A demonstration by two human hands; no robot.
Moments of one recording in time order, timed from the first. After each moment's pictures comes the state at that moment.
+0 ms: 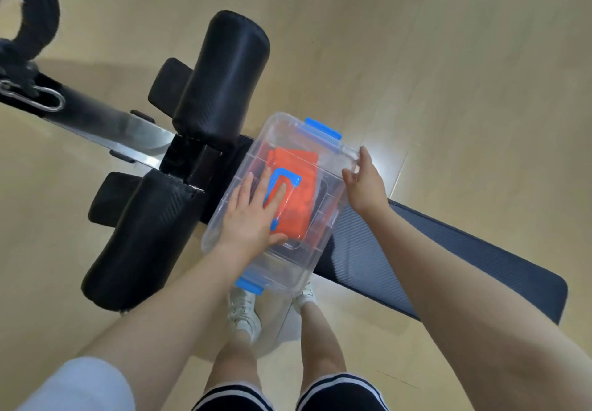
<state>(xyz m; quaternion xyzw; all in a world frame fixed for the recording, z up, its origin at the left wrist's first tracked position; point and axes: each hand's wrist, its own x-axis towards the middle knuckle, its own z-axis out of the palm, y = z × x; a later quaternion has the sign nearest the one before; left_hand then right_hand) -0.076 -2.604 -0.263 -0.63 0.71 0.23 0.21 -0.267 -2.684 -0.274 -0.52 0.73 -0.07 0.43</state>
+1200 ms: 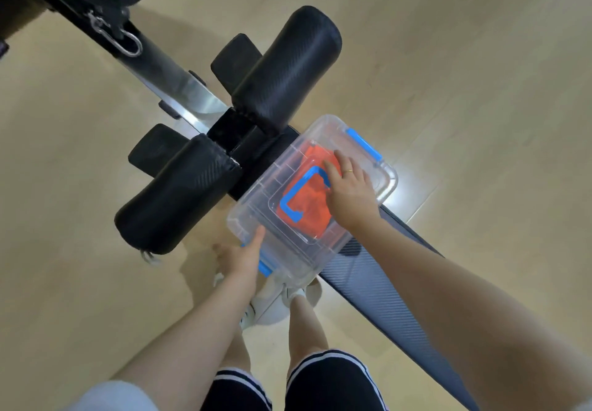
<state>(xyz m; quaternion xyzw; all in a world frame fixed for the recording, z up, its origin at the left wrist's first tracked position) -0.092 -2.528 -0.262 -0.88 -0.13 0.43 -0.15 -0.214 -2.682 -0.273 -0.84 0.48 0.11 0.25</state>
